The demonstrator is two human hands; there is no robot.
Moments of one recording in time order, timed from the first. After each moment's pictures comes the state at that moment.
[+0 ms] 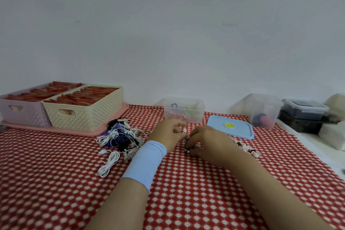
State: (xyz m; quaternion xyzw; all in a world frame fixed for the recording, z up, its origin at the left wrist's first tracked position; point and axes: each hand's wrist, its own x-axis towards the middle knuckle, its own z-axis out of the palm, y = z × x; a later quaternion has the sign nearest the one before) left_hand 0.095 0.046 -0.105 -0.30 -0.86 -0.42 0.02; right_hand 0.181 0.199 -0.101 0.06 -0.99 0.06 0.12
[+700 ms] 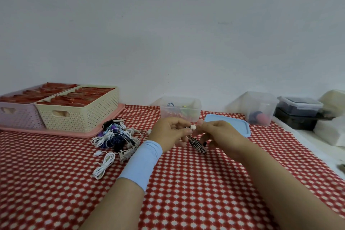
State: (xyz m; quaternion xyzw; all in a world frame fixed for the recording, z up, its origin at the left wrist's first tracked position) left_hand 0.108 0.052 -0.102 -0.31 -0.73 -0.61 -0.08; right_hand 0.191 0.218 -0.091 -0.09 -0.80 0.58 0.08
